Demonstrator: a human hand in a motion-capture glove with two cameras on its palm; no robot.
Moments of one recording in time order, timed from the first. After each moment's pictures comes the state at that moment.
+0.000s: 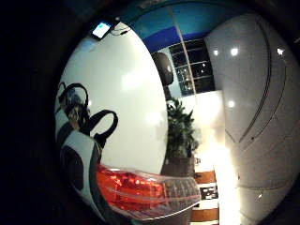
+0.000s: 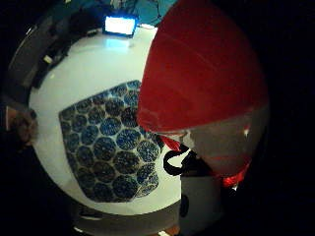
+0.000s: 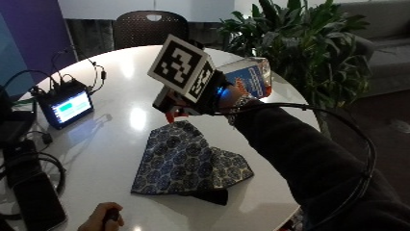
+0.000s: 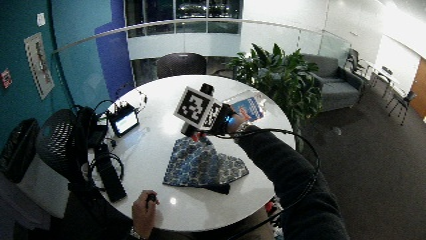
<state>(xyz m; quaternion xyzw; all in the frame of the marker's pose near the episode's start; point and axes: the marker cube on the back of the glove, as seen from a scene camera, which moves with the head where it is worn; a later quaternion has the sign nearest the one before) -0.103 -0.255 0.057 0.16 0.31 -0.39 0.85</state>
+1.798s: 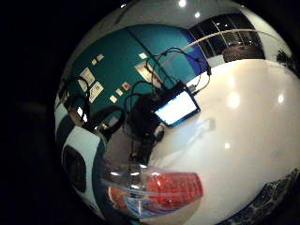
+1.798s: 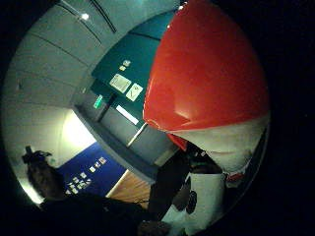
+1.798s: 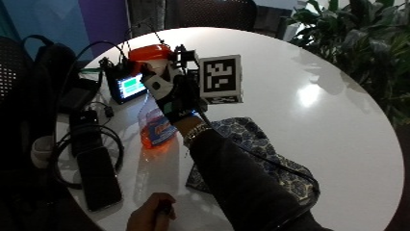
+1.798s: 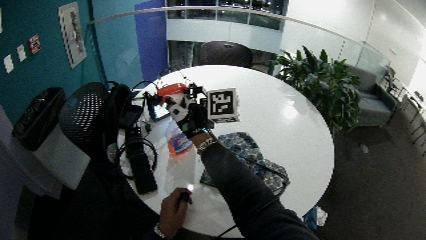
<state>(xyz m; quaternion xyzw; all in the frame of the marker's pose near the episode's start) -0.142 -0.252 0.060 0.26 -0.51 -0.14 0.81</state>
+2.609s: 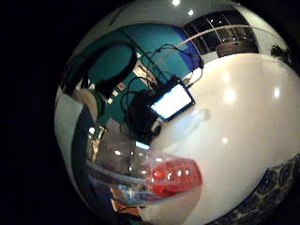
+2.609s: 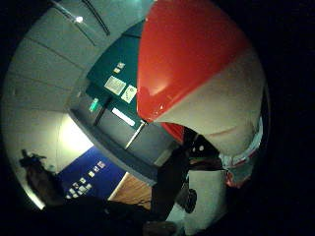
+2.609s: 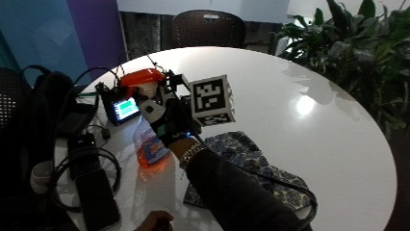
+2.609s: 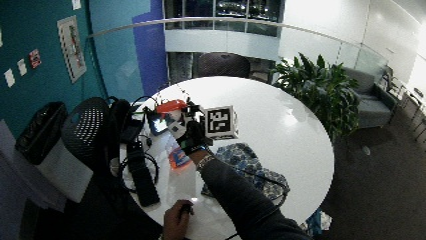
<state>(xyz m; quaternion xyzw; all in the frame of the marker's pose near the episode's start) -0.154 -0.223 0.110 0.17 -0.51 -0.11 0.84</state>
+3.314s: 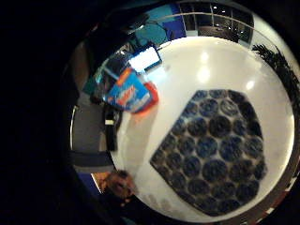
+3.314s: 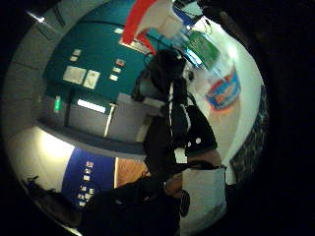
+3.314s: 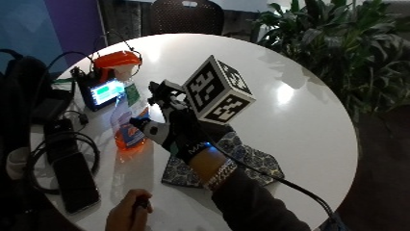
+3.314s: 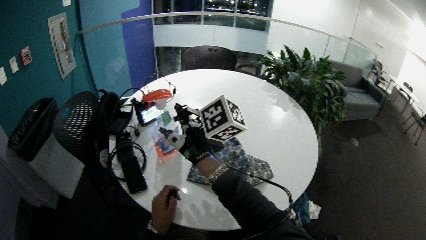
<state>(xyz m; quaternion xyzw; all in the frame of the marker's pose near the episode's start) -0.136 -0.152 0.077 0.03 -0.29 -0.12 0.95</state>
